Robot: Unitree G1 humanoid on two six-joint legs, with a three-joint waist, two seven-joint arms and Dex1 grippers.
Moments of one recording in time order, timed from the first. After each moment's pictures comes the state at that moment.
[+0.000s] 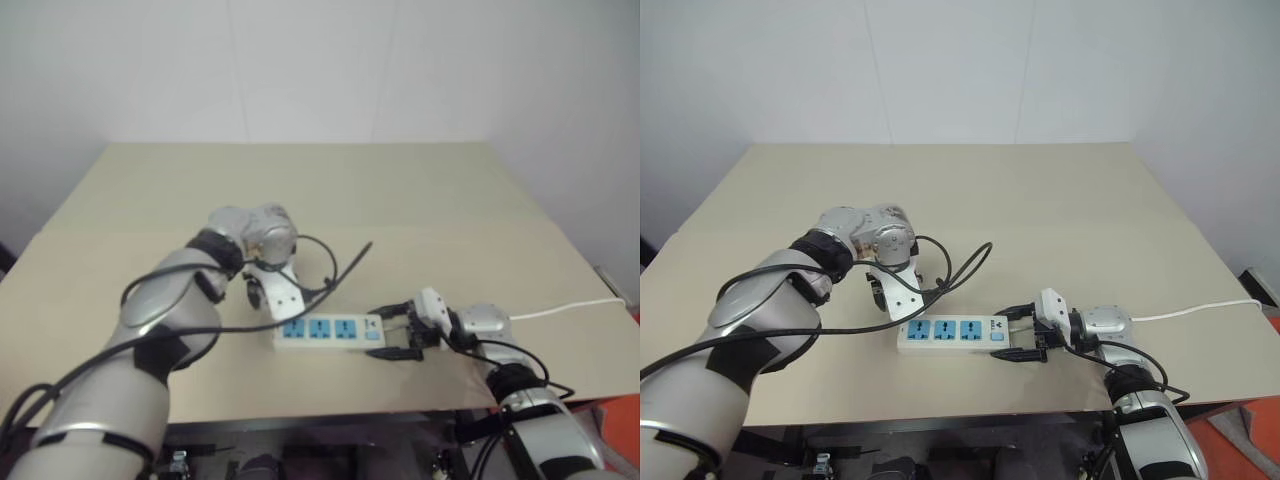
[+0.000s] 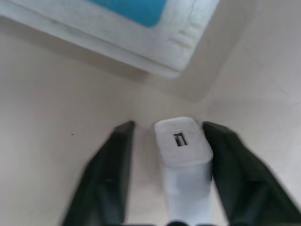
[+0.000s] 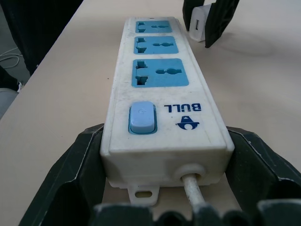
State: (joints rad) left arm -1.39 0.38 -0.94 1.12 0.59 -0.87 -1.48; right arm -0.60 -0.45 0.15 0.85 0.29 -0.46 1.54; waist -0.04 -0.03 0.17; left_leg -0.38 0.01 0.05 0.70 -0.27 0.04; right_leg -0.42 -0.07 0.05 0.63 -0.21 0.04
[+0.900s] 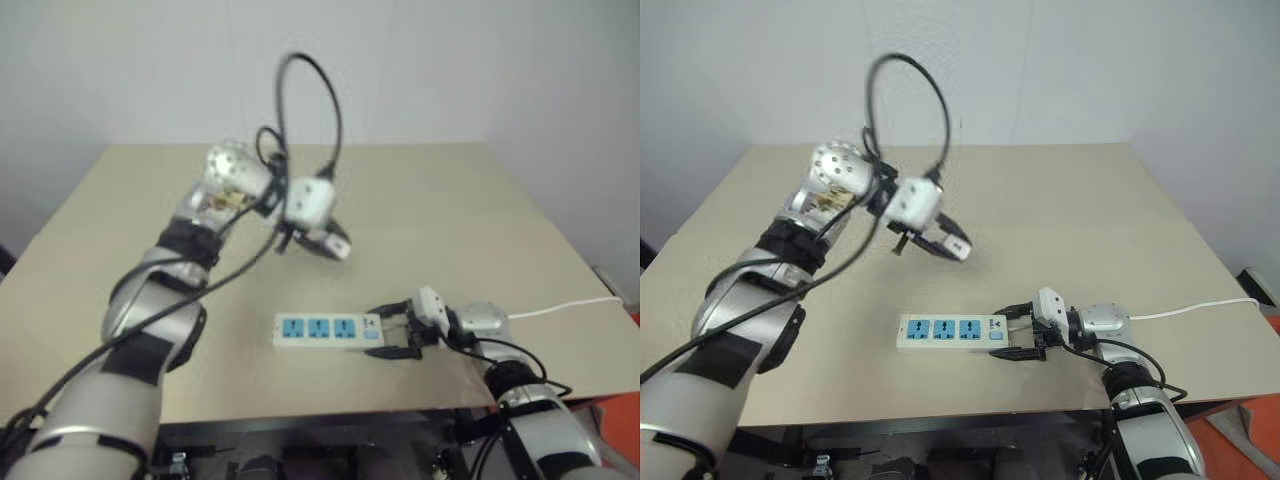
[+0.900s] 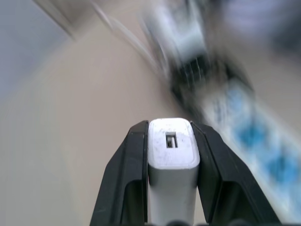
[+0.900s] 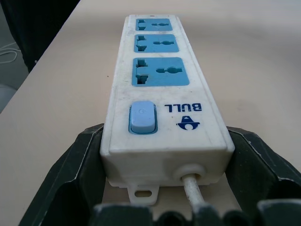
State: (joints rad) left arm -1.18 0.42 -0.26 0.67 -0.31 -0.03 -1.58; right arm -0.64 -0.44 0.15 0.90 0.26 -0.50 1.54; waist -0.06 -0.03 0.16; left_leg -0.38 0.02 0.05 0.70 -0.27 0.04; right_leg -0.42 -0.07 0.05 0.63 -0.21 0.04
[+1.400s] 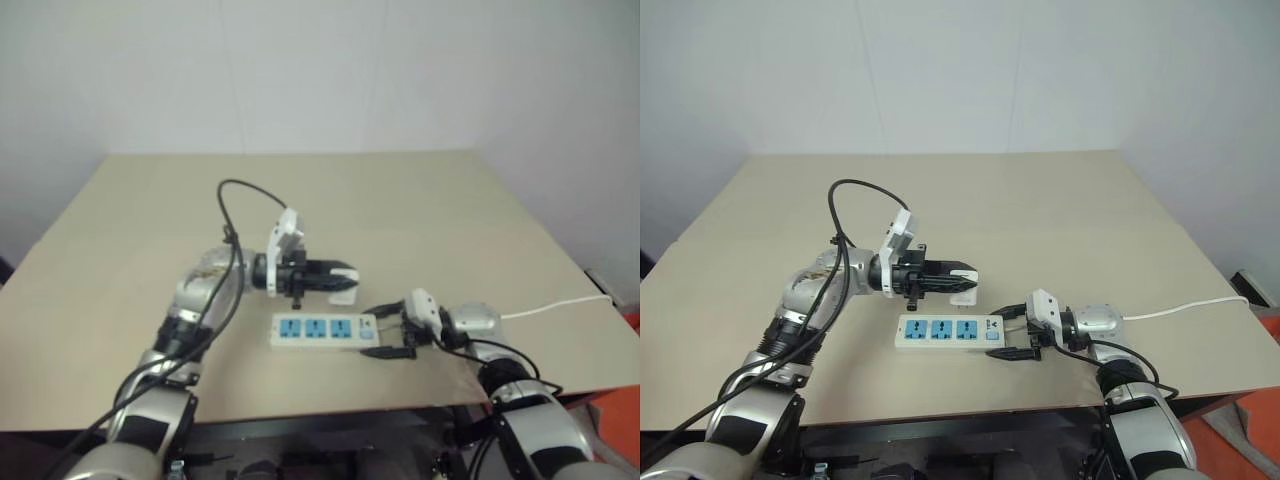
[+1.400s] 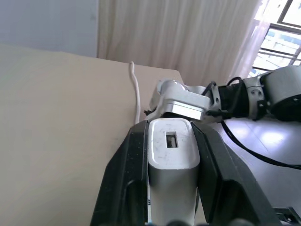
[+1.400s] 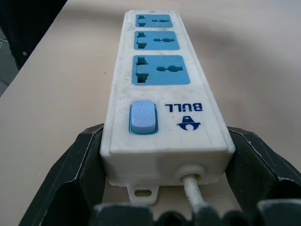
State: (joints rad) left arm -0.75 0.36 -0.16 0.23 -0.46 0.48 -1.25; right arm -0.66 -0.41 0.15 0.97 0.22 -0.56 1.50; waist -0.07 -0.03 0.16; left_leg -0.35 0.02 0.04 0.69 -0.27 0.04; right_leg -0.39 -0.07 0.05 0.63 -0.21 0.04
